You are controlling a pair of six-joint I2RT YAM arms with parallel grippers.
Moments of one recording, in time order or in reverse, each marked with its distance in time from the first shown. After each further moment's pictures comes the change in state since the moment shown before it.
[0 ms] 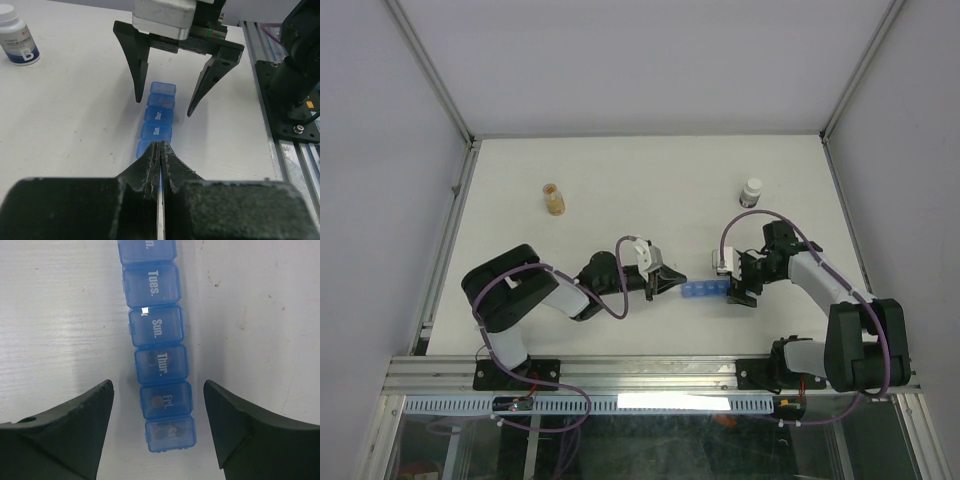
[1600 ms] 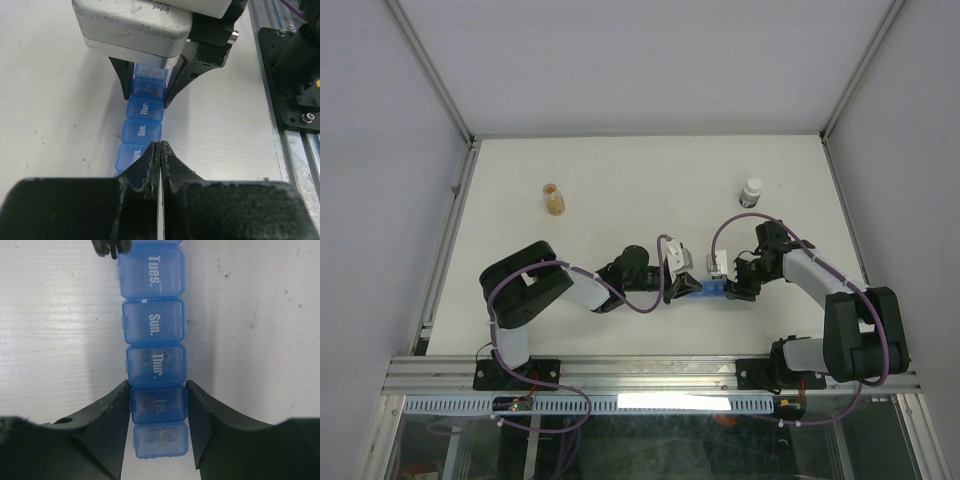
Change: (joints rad) left arm -0.074 0.098 0.209 -0.299 0.008 0.043; right arm 0.048 0.060 -0.001 0.039 0.082 -0.018
